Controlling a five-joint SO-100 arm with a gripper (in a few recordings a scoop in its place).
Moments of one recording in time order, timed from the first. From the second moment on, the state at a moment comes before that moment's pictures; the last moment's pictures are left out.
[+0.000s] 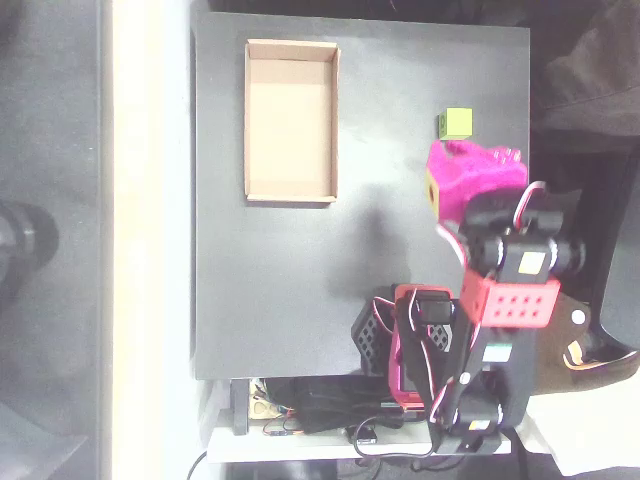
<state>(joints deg) -0.3 136.3 111.3 80.1 79.2</state>
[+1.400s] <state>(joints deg) 7.6 85.1 85.3 80.1 79.2</state>
